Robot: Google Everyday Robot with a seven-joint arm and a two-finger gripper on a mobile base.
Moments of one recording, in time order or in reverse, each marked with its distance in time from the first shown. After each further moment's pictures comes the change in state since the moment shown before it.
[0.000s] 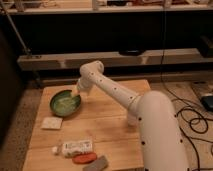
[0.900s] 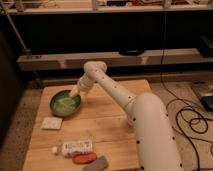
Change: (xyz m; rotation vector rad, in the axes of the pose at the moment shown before) arm 0.002 -0.007 0.011 0.152 -0.085 -0.044
